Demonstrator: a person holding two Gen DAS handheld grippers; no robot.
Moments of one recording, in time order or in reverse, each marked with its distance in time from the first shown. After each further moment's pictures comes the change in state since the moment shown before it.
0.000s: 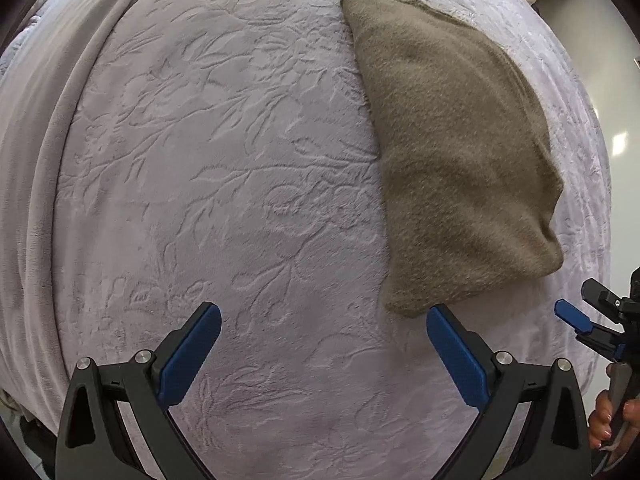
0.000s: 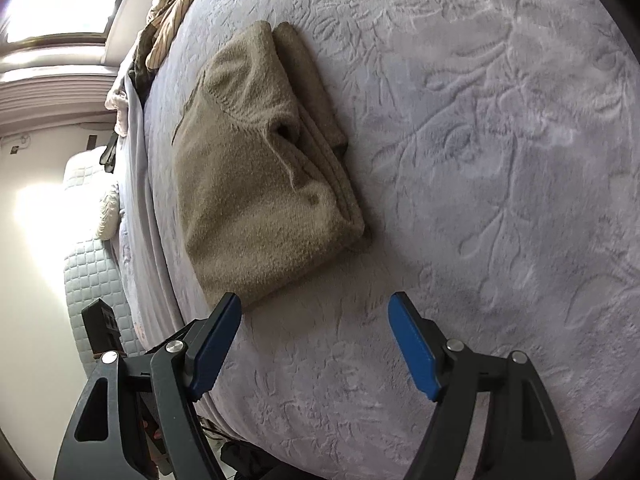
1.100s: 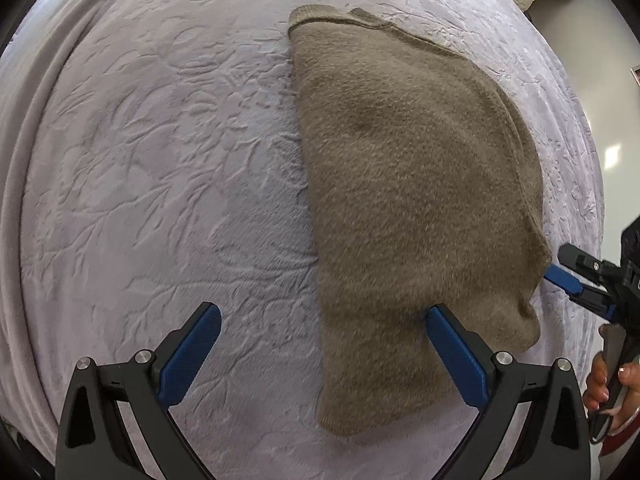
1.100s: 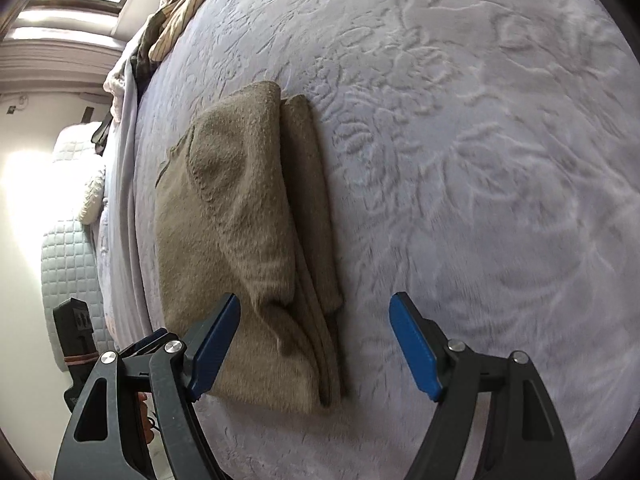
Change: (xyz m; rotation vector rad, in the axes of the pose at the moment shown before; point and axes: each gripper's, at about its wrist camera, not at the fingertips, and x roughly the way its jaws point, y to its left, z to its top) left arm 0.025 -0.046 0.087 0.019 -0.018 -0.052; right arm 0.007 0.008 0.105 -0.167 0.013 -0.076
